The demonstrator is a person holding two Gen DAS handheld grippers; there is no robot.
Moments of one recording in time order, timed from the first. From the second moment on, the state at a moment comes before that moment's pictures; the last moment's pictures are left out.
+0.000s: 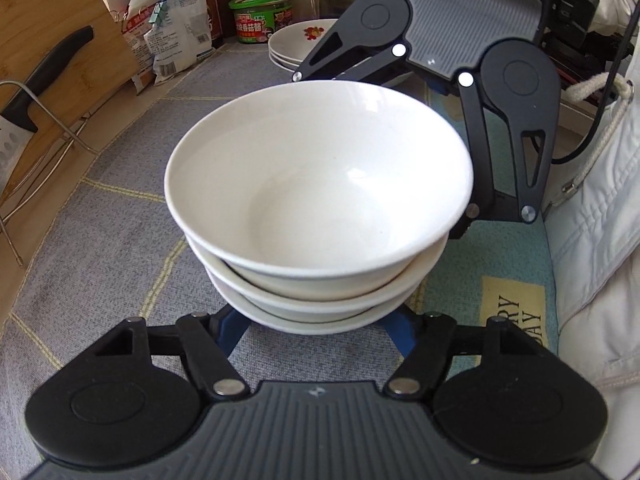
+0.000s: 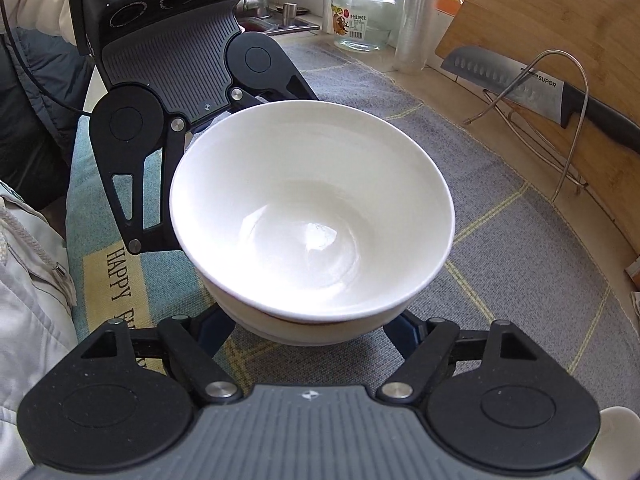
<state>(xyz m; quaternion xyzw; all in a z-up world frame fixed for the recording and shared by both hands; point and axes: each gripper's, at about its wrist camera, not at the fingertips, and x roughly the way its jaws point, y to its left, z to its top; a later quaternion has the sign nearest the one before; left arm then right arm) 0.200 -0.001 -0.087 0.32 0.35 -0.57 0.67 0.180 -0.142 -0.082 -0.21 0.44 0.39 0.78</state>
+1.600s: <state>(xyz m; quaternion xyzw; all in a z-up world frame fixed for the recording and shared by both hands) 0.189 -0.050 -0.053 0.31 0.37 -0.56 0.67 0.162 -0.182 -0.035 -0.23 0.44 0.40 0.77</state>
